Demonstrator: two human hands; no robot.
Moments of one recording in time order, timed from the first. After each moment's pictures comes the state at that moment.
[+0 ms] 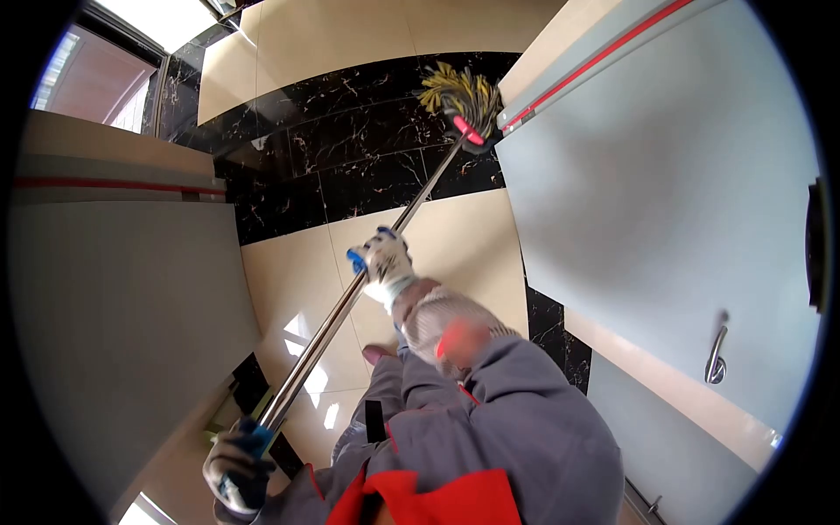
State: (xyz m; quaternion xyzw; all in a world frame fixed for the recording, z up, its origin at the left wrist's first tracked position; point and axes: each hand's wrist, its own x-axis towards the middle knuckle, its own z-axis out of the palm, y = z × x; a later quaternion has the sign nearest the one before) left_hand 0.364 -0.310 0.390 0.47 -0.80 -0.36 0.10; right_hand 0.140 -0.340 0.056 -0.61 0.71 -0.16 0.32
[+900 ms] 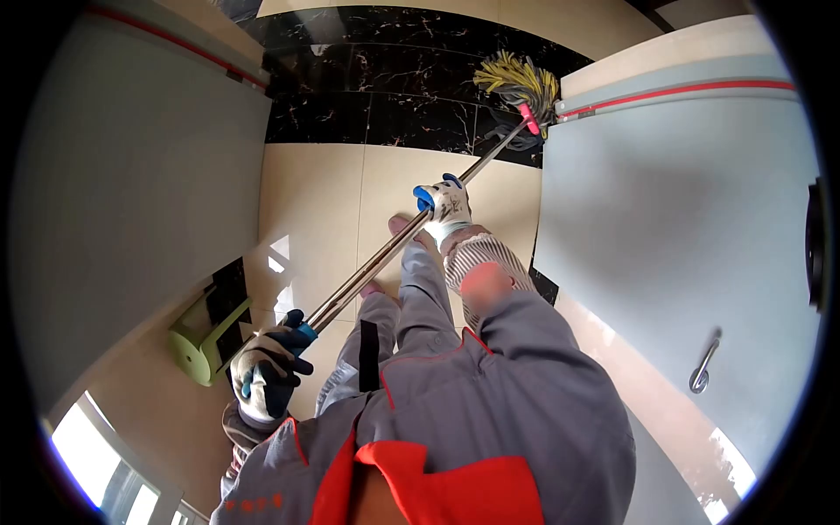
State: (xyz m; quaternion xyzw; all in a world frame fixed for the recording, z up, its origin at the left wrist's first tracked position) left_hand 0.411 -0.276 0.337 0.48 -0.63 -0.57 0.22; right_hand 0.166 -0.291 0.011 -0.62 0.69 -0.20 0.30
